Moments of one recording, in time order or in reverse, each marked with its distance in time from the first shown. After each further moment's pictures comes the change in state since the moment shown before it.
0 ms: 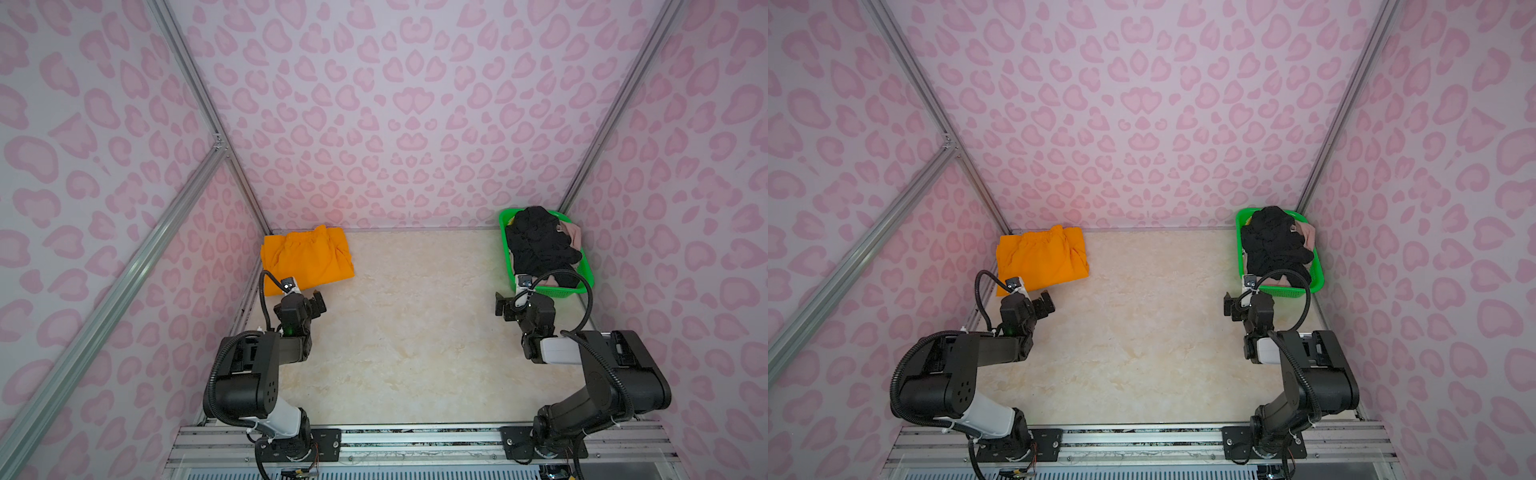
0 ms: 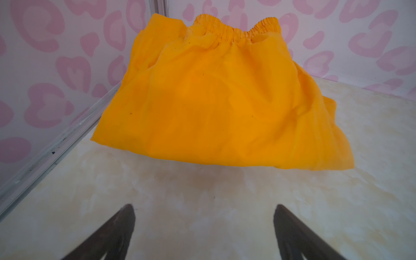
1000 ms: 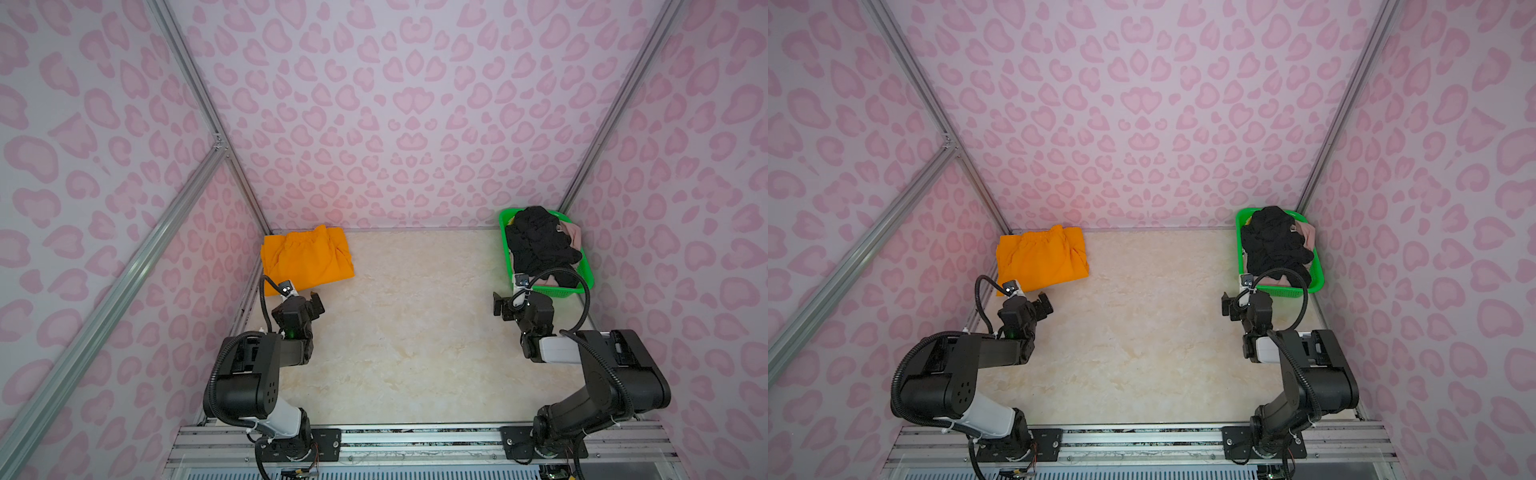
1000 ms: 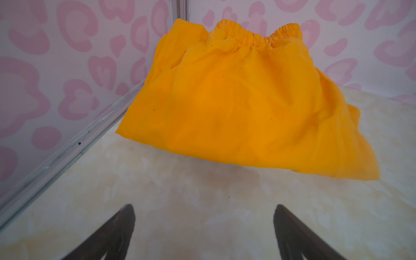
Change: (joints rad) left arm -0.014 -0.001 -0.008 0.028 -0.067 -0.013; right arm 0.006 0.002 0.012 -0.010 -0.008 -0.019
